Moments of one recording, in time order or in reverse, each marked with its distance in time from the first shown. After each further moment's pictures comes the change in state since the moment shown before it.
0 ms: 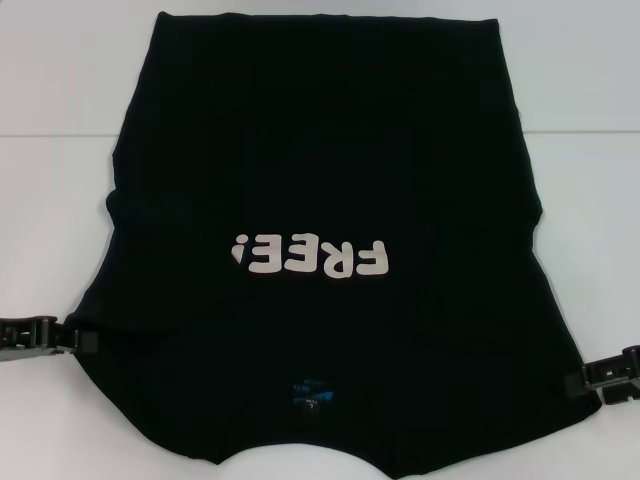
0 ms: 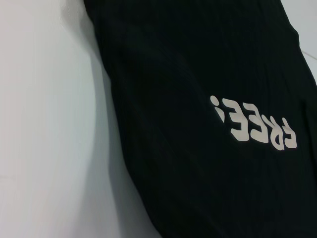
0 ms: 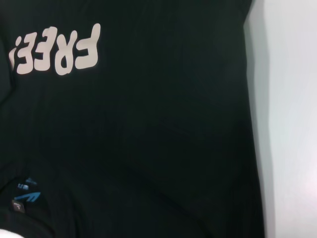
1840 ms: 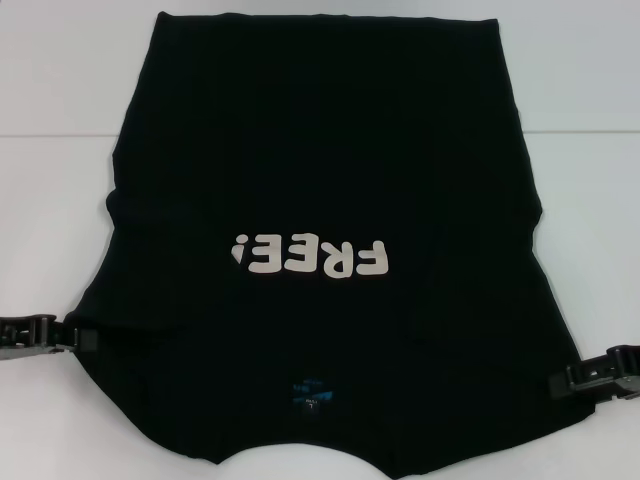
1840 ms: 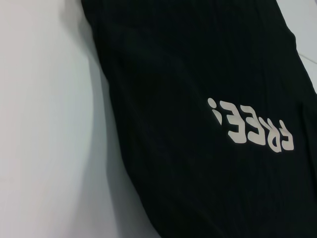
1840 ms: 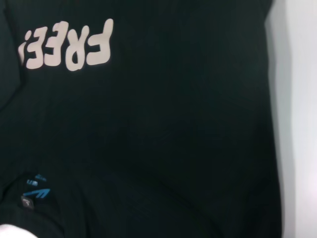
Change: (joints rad) left arm 0.003 0.002 -0.001 0.000 -0.011 0.003 0.003; right arm 0.017 0.009 -0.013 0.016 0.006 0.004 -0.007
